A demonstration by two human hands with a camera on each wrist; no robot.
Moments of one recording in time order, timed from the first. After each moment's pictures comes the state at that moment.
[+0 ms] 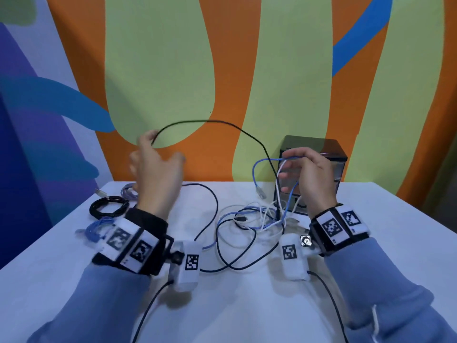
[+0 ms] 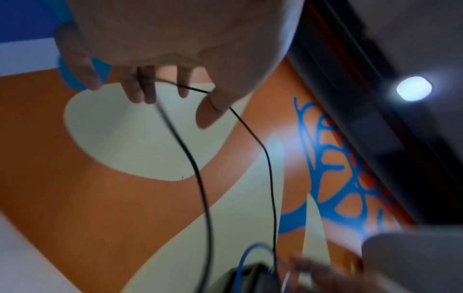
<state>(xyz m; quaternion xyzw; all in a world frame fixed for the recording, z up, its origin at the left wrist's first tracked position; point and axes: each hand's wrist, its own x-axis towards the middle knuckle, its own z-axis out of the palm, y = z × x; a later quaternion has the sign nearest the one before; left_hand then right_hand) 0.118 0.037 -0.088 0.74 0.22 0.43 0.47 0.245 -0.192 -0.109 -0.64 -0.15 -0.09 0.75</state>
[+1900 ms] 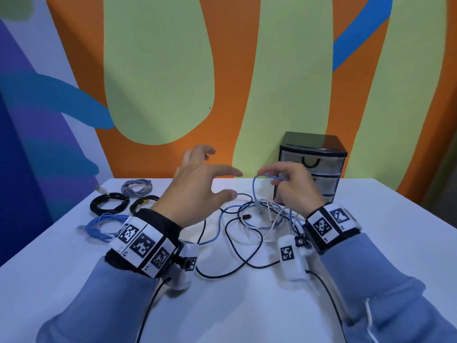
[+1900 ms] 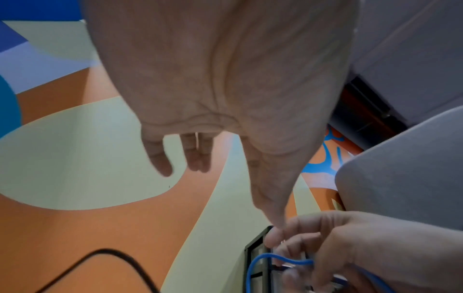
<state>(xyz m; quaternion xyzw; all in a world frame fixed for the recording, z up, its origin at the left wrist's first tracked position) 0.119 0.017 -0.106 0.96 -0.04 0.23 0.18 0.248 -0.186 -0.128 -0.82 -0.25 -0.06 0.51</state>
